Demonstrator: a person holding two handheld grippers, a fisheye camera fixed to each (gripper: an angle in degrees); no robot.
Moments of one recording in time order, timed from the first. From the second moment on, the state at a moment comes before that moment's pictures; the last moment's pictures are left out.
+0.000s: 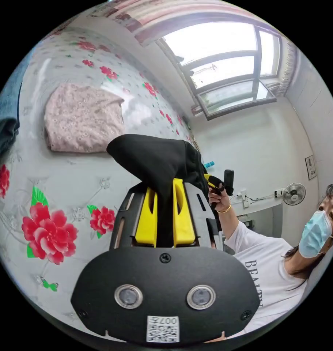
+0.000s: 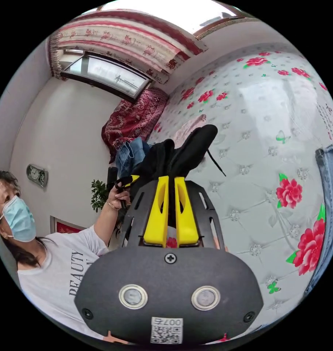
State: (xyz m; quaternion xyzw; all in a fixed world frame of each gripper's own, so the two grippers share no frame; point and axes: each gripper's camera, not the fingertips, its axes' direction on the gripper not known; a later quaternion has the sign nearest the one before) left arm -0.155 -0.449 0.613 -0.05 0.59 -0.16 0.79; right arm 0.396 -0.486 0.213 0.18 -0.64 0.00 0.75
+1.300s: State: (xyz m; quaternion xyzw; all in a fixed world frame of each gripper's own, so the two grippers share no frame) left arm 0.212 -0.200 0.466 -0.28 0.17 0.28 0.90; right arm 0.261 -0.059 0.227 0.18 -0.12 0.26 0.94
